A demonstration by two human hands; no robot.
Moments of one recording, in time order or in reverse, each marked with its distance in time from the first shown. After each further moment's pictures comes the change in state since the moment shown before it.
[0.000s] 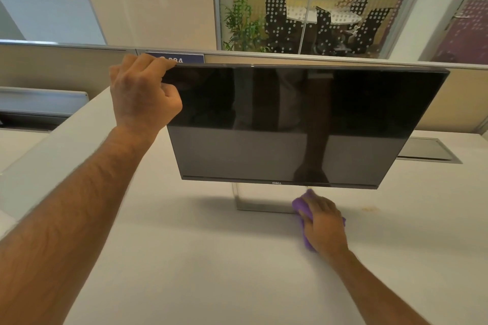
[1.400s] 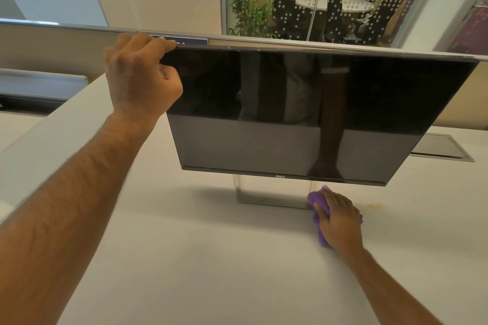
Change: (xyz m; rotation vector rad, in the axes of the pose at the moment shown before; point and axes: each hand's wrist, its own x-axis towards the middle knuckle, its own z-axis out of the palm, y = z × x) left_hand -0.001 0.001 0.004 -0.028 0.014 -0.058; right_hand 0.002 0.038 0.004 0.021 0.012 0.091
